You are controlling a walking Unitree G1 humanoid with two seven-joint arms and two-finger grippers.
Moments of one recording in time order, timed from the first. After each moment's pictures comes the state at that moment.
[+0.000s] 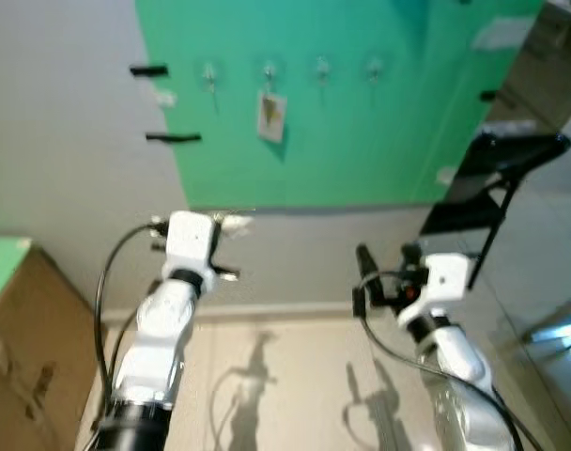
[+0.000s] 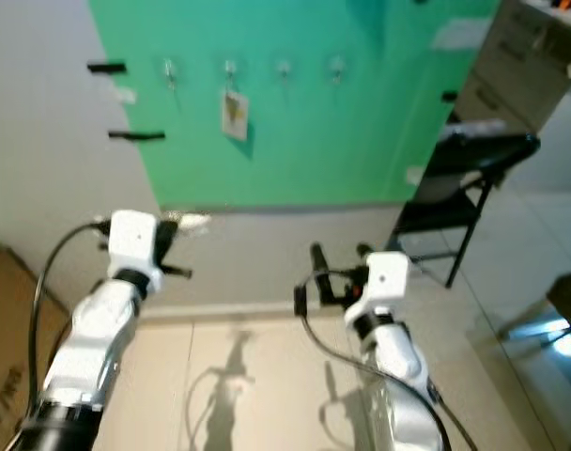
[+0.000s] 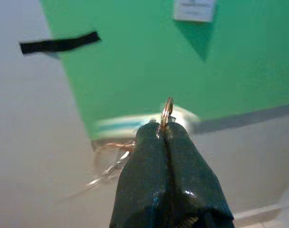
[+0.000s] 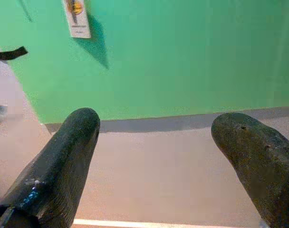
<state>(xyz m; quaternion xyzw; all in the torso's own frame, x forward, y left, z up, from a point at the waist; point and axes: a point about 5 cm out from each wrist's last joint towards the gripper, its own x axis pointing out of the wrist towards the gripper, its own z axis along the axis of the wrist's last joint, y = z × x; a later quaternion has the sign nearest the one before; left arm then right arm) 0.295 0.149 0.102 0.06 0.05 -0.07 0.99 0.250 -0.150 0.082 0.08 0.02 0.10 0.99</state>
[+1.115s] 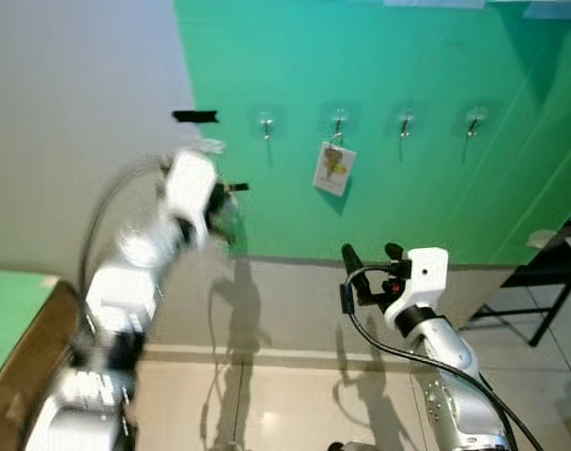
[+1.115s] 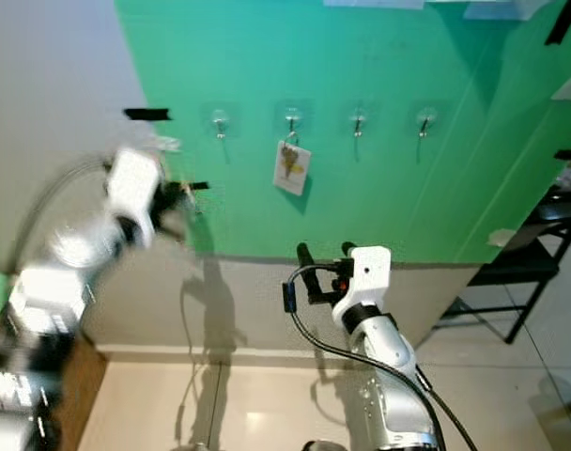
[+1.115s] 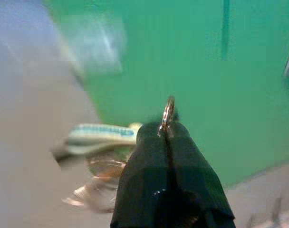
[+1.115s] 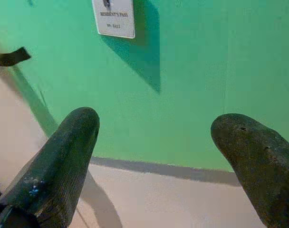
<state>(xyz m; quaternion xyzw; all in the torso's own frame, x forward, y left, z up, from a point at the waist) 0.347 0.167 0.180 0.11 0.07 -0.19 0.97 0.259 -0.138 0.079 0.08 0.05 0.13 0.99</state>
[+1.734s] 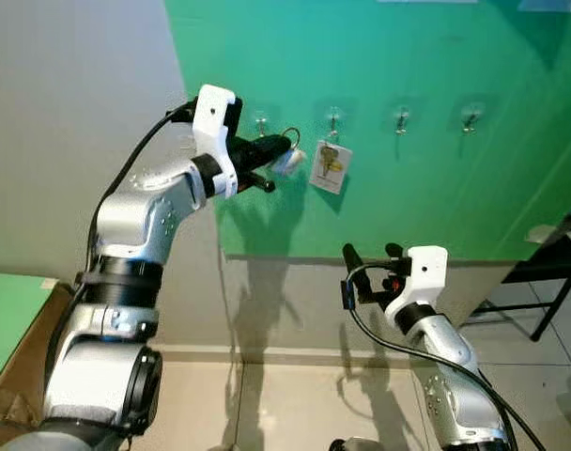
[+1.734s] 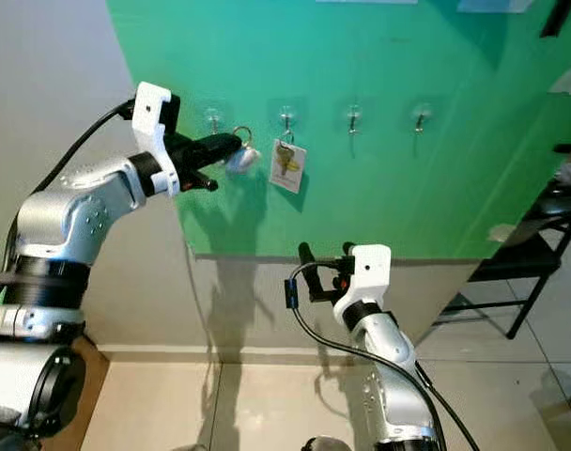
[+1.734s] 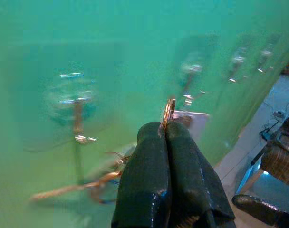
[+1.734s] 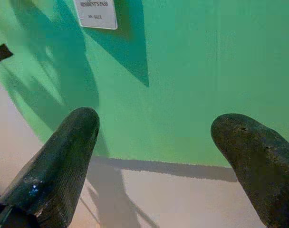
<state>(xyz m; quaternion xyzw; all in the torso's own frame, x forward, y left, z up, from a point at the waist) 0.365 0.123 0.226 -0.08 0.06 -0.38 0.92 0.265 -0.138 0.078 0.09 0.06 0.13 0.99</state>
